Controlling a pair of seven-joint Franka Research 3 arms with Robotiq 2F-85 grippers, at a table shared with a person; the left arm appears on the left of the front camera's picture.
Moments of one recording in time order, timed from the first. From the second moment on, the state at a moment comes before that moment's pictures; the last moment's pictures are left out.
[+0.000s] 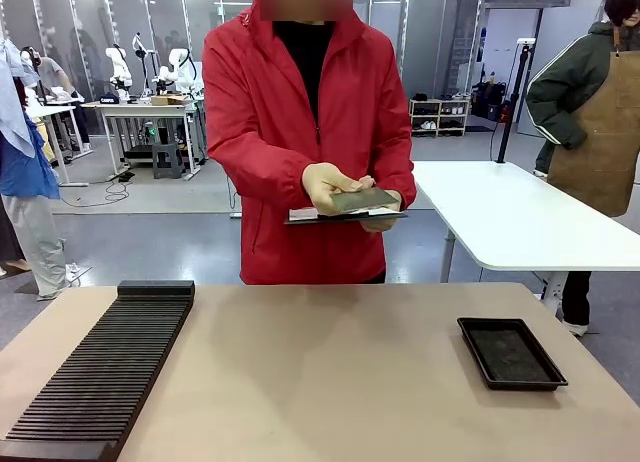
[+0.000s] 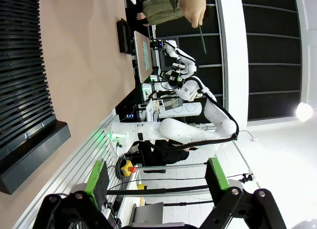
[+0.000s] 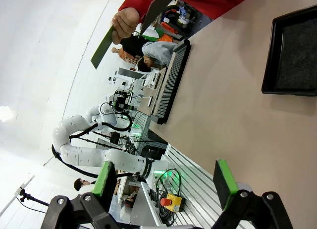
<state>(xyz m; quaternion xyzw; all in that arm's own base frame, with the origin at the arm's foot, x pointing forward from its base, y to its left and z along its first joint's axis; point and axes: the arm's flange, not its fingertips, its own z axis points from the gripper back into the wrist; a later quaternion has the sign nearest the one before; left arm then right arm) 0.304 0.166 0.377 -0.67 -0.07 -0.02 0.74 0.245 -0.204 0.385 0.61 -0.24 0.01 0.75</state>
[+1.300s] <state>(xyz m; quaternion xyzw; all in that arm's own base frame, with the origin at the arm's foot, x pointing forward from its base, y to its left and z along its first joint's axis) 0.304 0.167 0.377 -0.67 -0.07 -0.02 0.74 0.312 -0.094 0.470 0.72 -0.05 0.03 0.70</state>
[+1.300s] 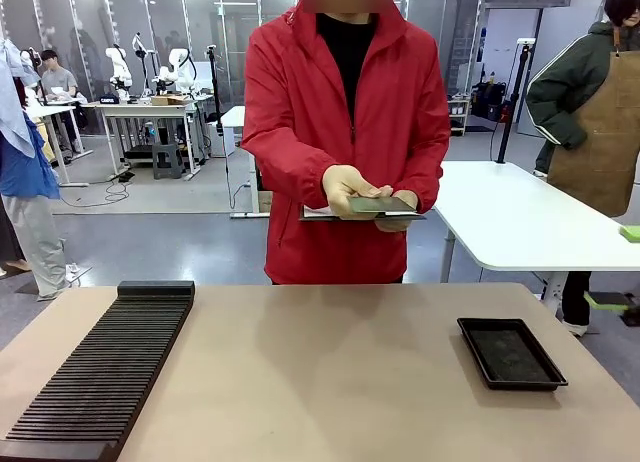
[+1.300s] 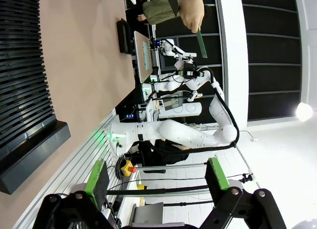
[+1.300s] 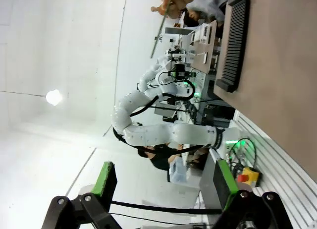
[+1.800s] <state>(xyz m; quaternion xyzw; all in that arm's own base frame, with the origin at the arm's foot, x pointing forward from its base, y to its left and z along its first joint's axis) 0.304 0.167 0.377 -0.67 -0.07 -0.02 0.74 0.352 -0.031 0.490 0.73 0.02 0.03 0.68</state>
